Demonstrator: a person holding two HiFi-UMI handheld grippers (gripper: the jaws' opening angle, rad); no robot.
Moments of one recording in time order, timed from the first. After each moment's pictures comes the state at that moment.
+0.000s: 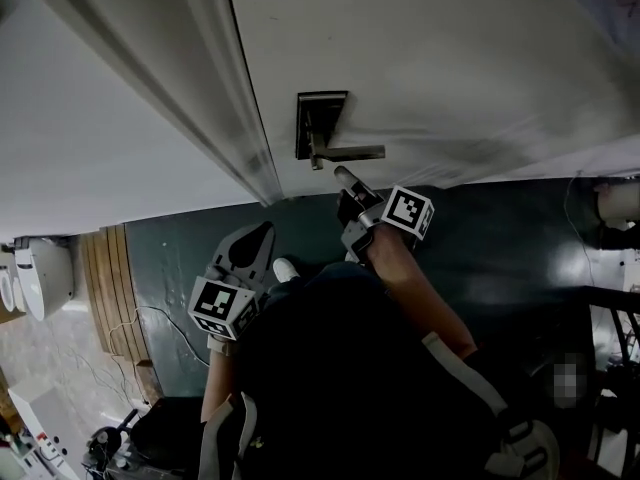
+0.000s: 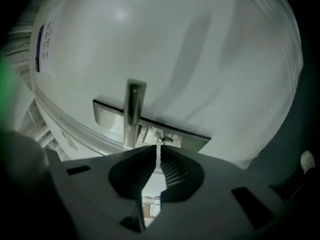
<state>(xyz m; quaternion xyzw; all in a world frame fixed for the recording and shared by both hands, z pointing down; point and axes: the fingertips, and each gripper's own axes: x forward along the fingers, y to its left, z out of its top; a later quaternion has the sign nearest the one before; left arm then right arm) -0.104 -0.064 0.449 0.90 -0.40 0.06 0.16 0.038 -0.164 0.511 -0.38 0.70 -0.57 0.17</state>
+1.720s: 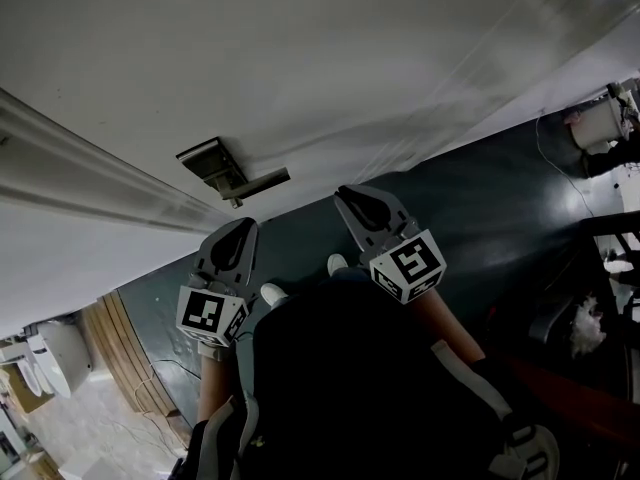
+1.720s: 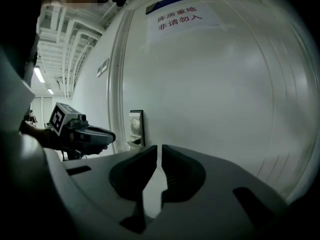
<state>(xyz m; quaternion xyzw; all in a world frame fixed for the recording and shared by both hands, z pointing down) 0.027 -0.107 0.393 0.94 -0.32 0.07 0.08 0.164 -0.101 0.384 -0.50 0.85 -0.09 -0.10</state>
